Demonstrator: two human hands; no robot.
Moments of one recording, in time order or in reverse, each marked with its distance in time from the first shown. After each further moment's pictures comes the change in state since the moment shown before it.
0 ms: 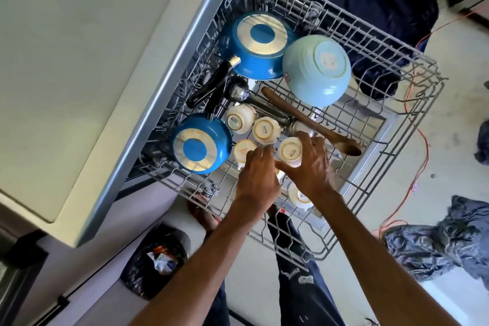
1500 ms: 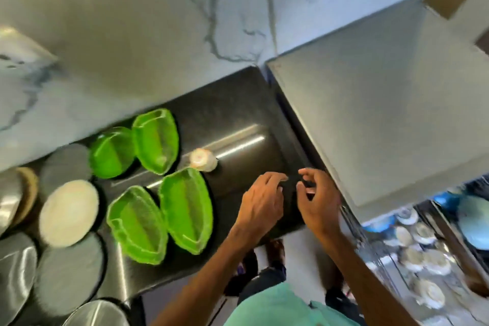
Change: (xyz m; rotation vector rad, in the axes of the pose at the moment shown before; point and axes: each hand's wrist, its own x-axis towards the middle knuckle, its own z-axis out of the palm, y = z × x) left_hand -0.348 -0.278 -0.332 -0.215 0.742 -0.178; right_hand -0.296 -0.458 0.107 0.303 0.012 -0.804
